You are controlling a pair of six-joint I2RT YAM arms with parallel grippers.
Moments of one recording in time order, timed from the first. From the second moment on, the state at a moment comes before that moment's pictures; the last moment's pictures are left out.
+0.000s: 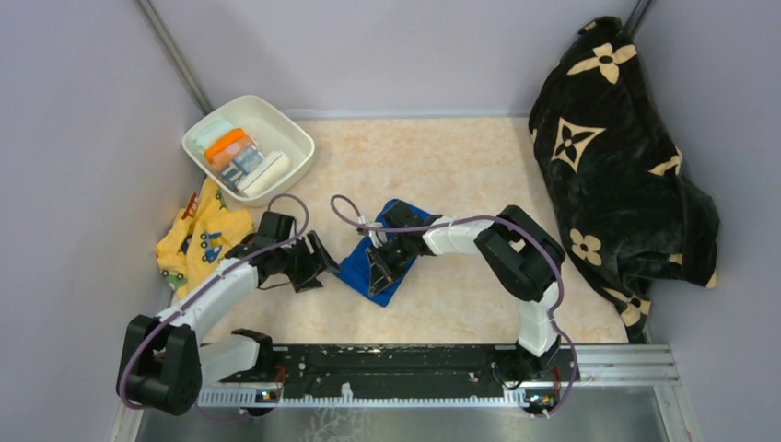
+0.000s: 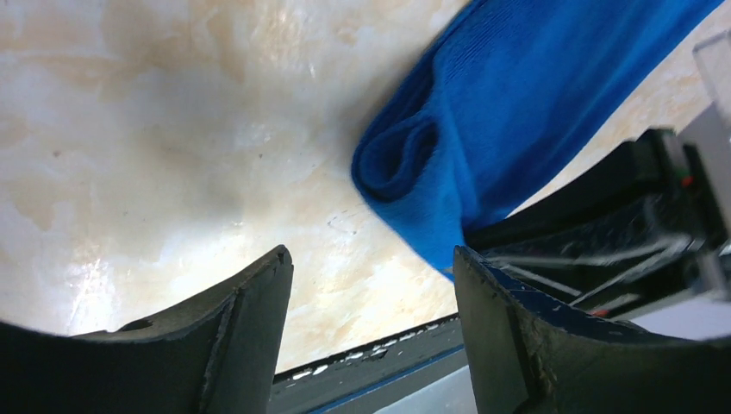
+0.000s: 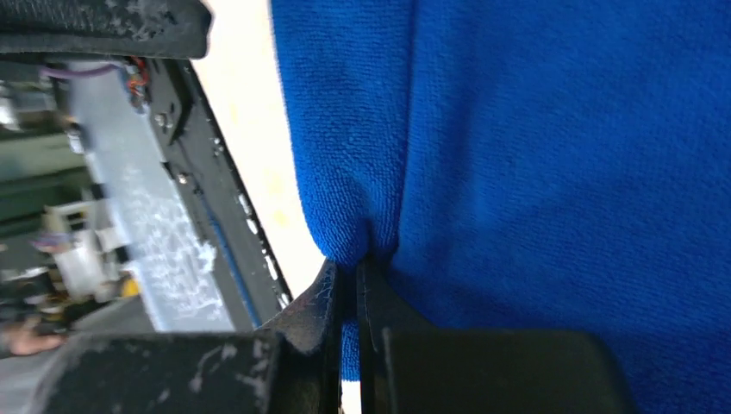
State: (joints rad) left arm -0.29 1.13 0.57 -0.46 0.32 -0.80; right arm 0.84 1.91 1.11 -0.25 -0.71 0.22
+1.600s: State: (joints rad) left arm -0.36 1.49 0.65 -0.20 0.39 -0.88; right arm 0.65 2.12 1.26 -0.45 -0.97 0.32
